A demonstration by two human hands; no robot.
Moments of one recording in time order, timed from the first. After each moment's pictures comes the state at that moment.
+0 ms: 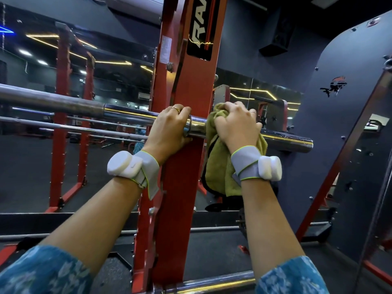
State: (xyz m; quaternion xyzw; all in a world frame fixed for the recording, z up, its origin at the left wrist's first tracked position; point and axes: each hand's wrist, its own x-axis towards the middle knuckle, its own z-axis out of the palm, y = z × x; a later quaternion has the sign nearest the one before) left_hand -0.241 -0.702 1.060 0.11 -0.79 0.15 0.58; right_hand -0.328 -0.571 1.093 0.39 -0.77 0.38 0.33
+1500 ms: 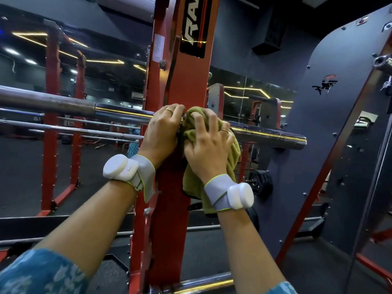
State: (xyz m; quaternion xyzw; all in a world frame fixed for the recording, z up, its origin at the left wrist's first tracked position) left_hand -0.245 -0.702 1.052 0.06 -0.75 0.14 0.64; right_hand -0.316 -0.606 1.030 0.43 -0.66 0.36 0.50
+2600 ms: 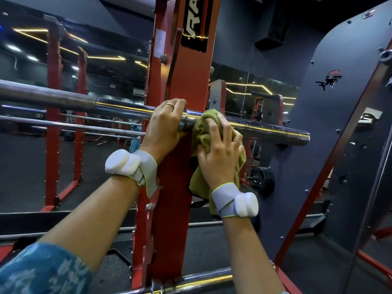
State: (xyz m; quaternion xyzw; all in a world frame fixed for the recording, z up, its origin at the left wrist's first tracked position) left_hand -0.244 -0.700 1.051 0.09 -0.77 0.11 0.62; right_hand -0.340 -0.604 1.003 0.40 -0.63 0.41 0.52
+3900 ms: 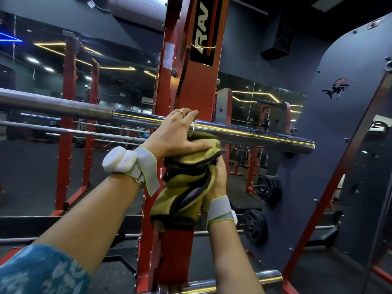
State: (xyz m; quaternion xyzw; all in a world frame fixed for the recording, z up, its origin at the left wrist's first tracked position) left_hand -0.222 -0.692 1.069 0.12 -0.89 0.07 0.43; right_hand -0.319 -0.617 0.994 0.31 -0.22 0.84 -0.39
